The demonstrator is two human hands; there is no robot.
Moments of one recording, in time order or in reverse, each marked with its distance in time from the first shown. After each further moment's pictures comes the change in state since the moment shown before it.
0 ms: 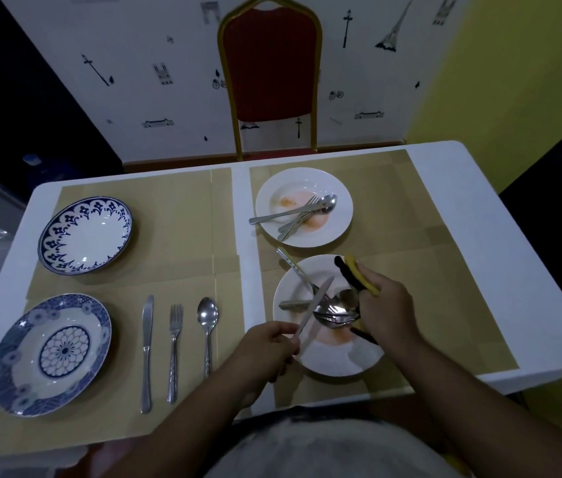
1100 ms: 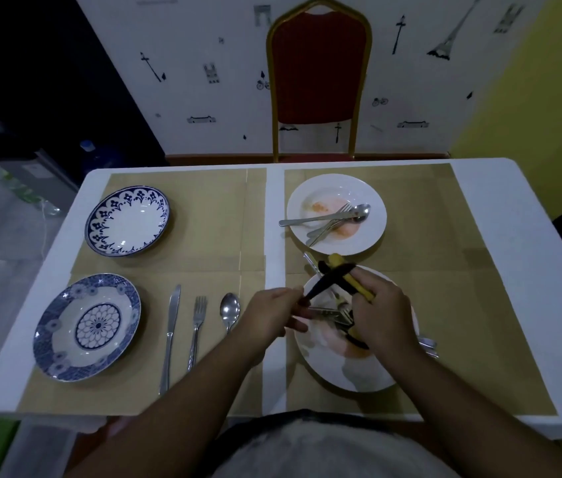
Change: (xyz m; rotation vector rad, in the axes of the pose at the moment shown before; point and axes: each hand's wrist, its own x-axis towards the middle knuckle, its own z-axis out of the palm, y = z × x) left_hand 0.006 0.051 -0.018 -0.042 0.147 0.104; right_hand -0.003 -0.036 0.020 -0.002 -0.104 -0.227
